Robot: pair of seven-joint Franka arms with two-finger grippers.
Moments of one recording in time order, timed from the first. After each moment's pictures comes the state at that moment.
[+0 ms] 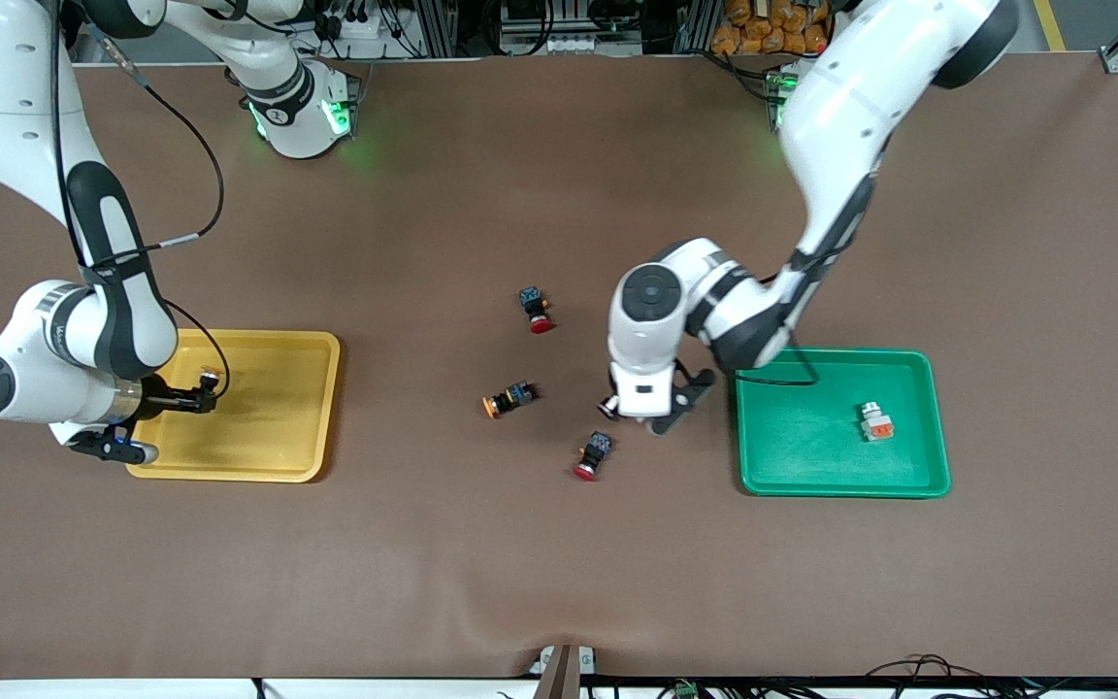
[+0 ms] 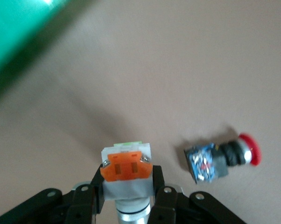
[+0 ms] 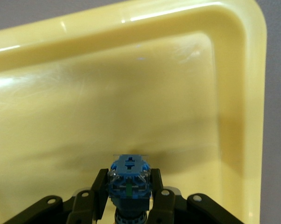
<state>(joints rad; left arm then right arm) -0.27 0.72 -0.41 -1.52 0.44 2.22 -1.60 -0.01 0.60 -0.18 -1.81 0.18 2.18 -0.09</state>
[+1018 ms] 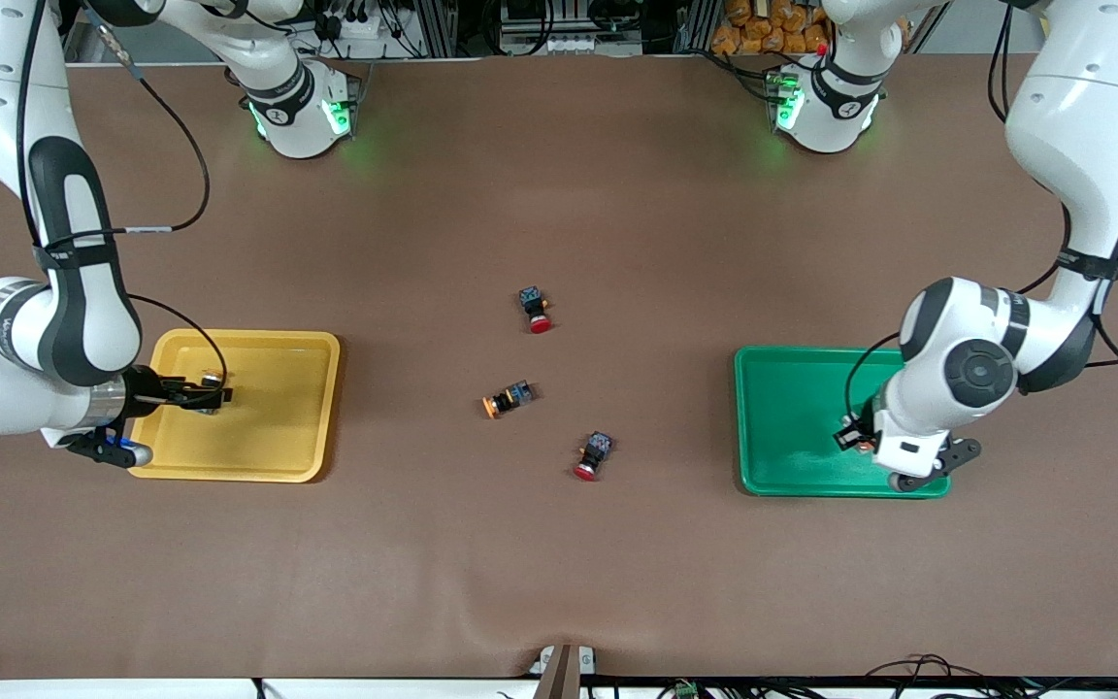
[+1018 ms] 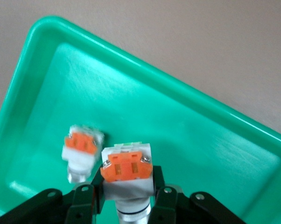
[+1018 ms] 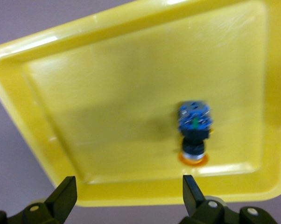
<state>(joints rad) 0.32 0.64 -0.49 -1.75 0.45 2.28 -0.82 0.02 0.55 -0.18 -1.67 0.30 1.85 -0.01</state>
